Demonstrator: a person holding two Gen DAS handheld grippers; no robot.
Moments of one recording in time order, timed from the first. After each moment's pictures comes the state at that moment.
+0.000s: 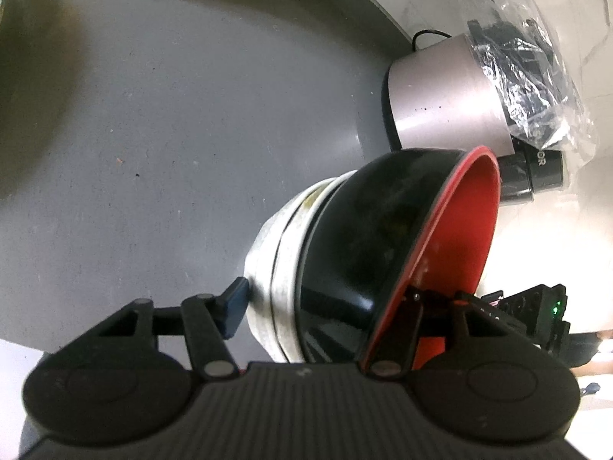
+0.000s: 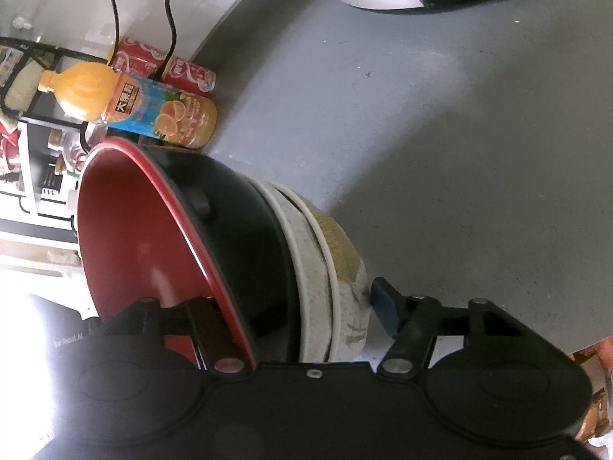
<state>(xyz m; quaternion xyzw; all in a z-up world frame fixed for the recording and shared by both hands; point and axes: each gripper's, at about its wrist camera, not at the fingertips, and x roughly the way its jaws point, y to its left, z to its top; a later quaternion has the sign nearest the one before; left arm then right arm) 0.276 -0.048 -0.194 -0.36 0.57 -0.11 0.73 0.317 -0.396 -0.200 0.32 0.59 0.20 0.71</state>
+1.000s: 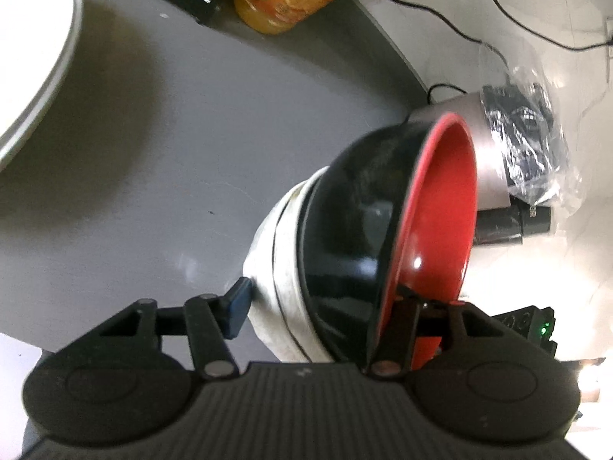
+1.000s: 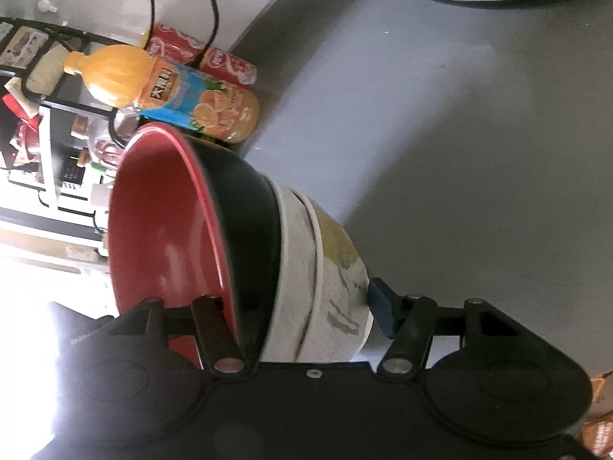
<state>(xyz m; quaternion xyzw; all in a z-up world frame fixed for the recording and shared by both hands) 0.253 0.017 -0.192 -0.40 0.54 -0.09 0.74 0.320 -0.358 -0.191 0.33 0.56 0.24 0.72</state>
